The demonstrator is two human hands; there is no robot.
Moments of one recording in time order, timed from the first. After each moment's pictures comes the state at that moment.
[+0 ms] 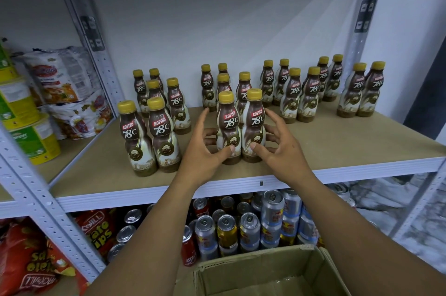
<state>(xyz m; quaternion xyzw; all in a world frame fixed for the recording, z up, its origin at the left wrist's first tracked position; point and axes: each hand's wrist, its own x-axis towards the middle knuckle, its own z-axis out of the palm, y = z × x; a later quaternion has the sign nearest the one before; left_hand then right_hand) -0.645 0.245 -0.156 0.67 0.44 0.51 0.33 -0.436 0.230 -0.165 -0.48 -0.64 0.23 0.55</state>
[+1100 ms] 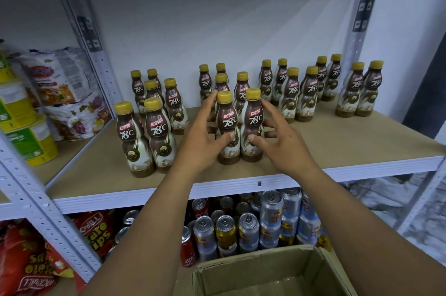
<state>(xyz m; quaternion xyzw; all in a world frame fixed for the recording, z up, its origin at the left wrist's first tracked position) -0.641 0.242 -0.122 0.73 0.44 0.48 0.22 -0.430 0.226 -0.140 -0.49 -0.70 0.17 0.50</state>
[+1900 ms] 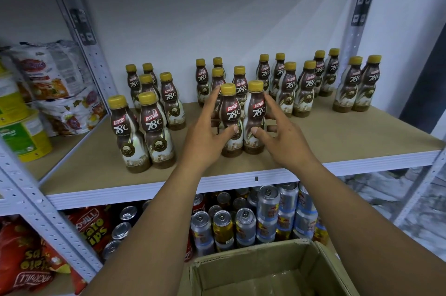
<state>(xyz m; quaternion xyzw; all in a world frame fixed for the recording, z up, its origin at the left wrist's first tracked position) -0.623 0.245 -0.129 0.72 0.45 0.48 0.21 -0.421 0.233 -0.145 -0.51 -0.69 0.15 0.49</state>
